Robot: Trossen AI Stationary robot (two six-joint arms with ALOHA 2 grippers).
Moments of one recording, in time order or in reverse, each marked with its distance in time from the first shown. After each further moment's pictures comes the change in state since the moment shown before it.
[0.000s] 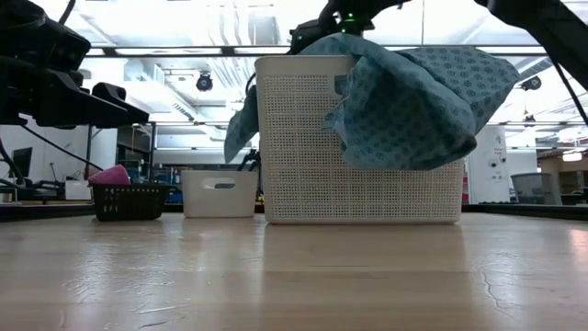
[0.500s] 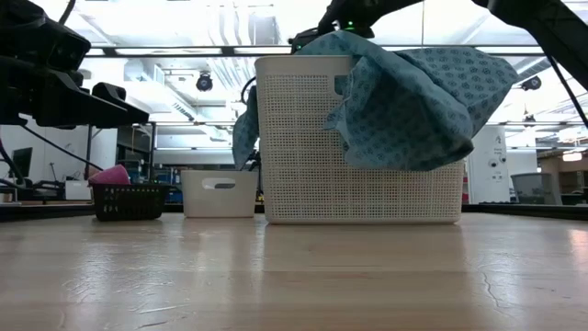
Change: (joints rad) left arm 0.000 0.000 0.000 0.000 0.000 0.000; right arm 0.003 0.002 -0.067 0.036 -0.062 0.096
